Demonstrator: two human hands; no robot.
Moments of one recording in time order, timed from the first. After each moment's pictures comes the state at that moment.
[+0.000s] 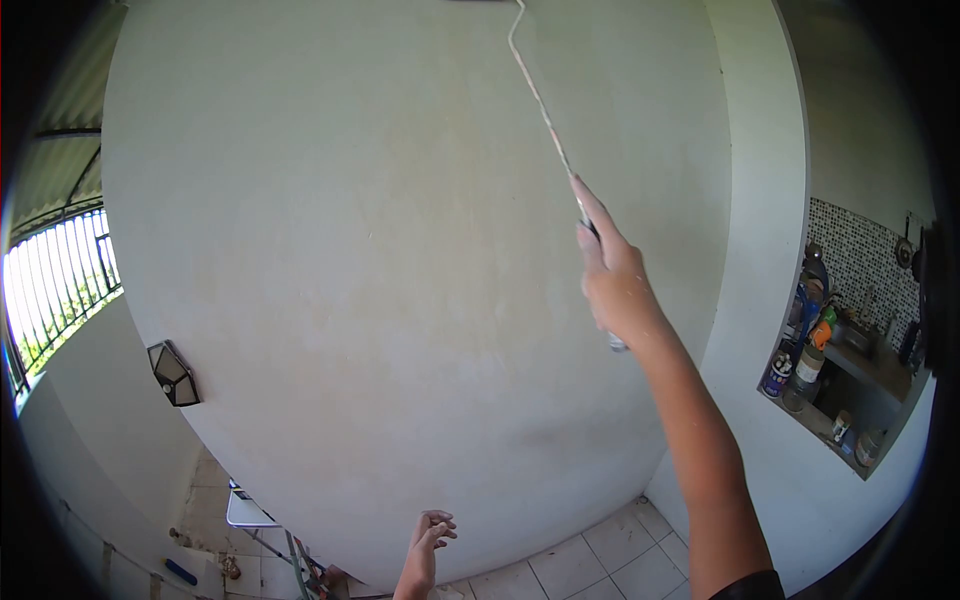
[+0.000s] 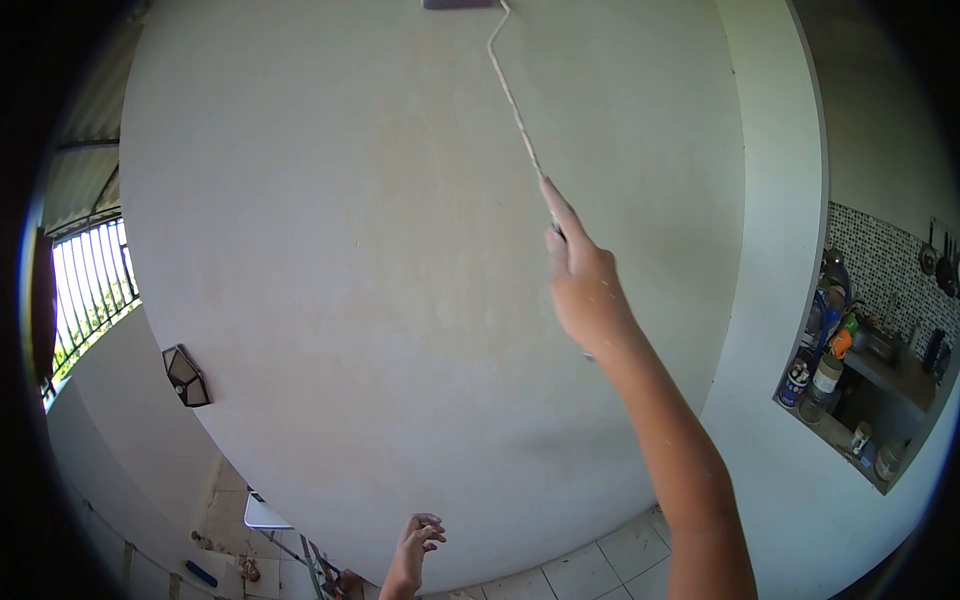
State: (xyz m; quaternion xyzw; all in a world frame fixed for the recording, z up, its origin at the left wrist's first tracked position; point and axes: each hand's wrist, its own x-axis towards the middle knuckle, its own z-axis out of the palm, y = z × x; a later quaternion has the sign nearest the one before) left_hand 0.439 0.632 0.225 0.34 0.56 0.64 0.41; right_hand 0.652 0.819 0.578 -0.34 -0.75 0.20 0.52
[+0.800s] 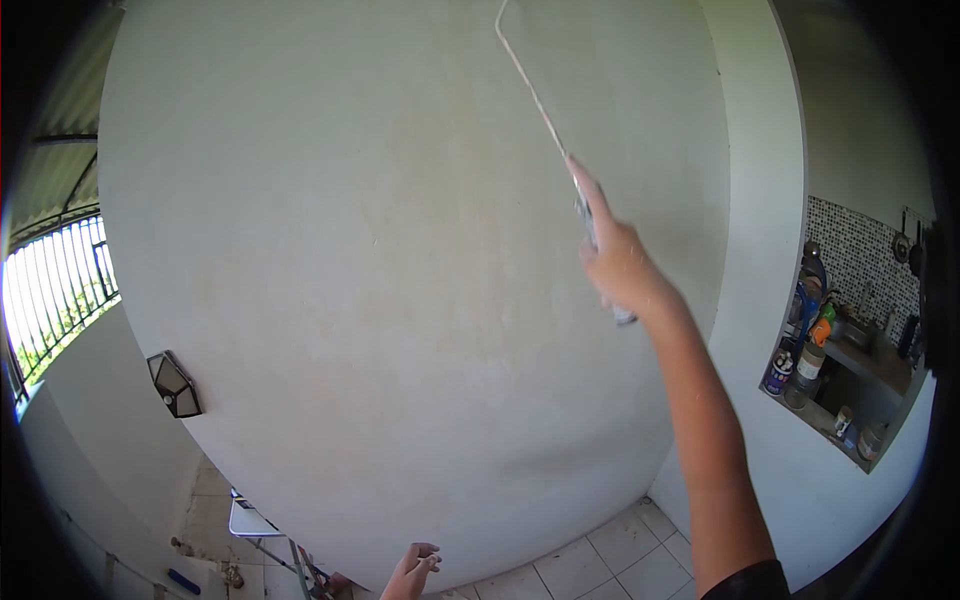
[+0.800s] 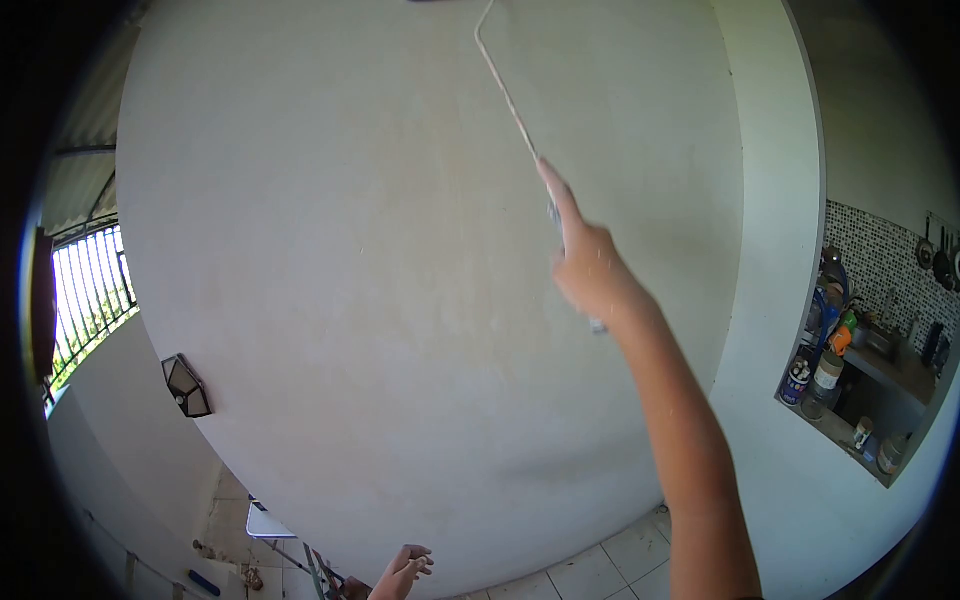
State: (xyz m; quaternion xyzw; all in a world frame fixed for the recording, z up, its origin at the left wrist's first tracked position) left_hand 0.376 0.587 0.151 0.47 0.58 0.55 0.39; right_hand 0.644 0.854 0.592 -0.31 -0.81 0.06 0.49
